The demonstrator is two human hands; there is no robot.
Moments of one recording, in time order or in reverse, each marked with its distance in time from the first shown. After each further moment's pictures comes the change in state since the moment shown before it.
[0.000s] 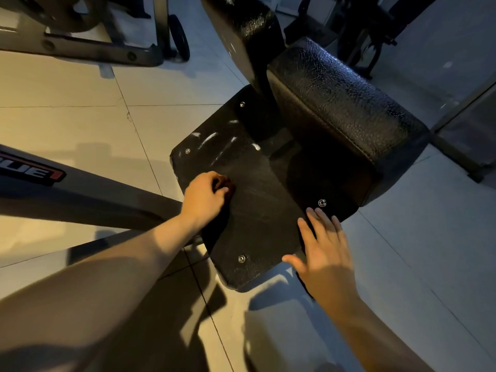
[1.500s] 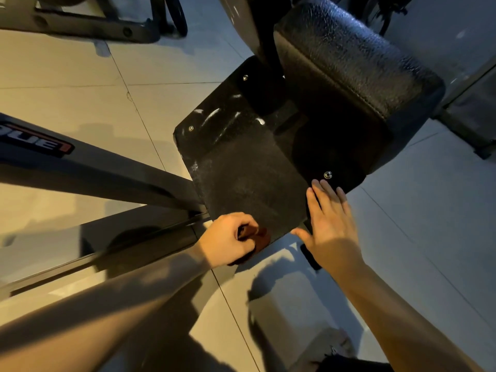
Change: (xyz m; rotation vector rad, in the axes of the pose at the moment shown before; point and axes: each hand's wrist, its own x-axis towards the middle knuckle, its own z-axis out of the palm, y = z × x) left_hand -0.114 -0.014 0.016 -0.089 -0.475 0.249; right_hand 0.007 -0.006 -0.013 -0.171 -0.133 0.014
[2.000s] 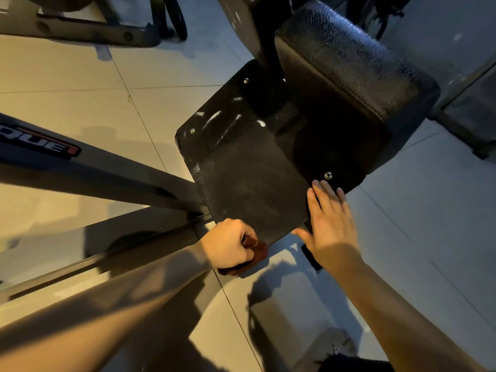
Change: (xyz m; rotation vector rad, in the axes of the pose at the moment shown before) left_hand -0.001 0.011 -0.009 0.198 -0.209 -0.084; right_hand 0.000 -0.005 -0.005 0.027 -0.051 0.040
